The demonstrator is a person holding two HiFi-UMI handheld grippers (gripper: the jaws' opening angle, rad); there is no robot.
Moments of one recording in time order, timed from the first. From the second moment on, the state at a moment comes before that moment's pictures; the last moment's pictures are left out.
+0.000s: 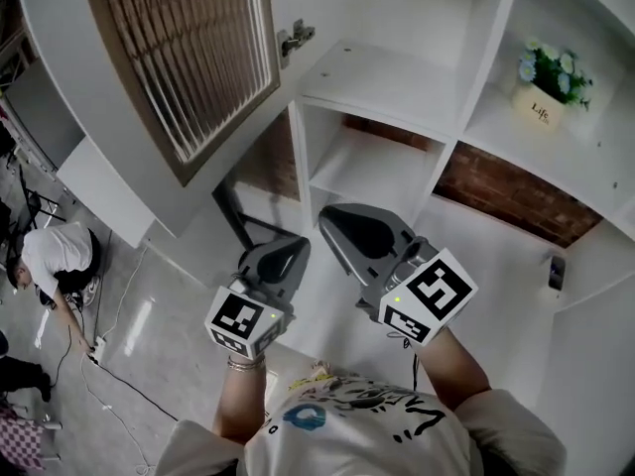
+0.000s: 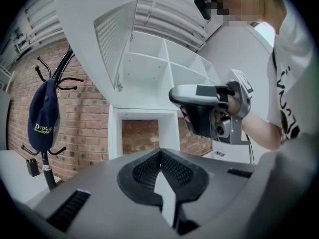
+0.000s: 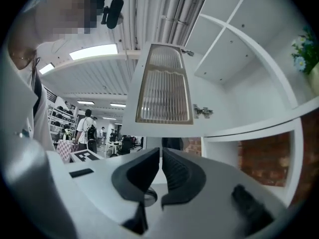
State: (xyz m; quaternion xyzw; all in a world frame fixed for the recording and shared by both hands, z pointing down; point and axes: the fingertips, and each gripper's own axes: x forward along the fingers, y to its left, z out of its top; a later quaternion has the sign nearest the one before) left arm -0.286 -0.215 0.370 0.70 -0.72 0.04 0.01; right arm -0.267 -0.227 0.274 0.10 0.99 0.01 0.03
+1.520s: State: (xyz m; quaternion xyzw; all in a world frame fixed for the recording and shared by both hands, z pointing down) left arm -0.159 -0.265 0.432 0.83 -0.56 0.04 0.06; right arm -0.121 -0.286 0.435 -0.07 0.99 -0.07 -0.09
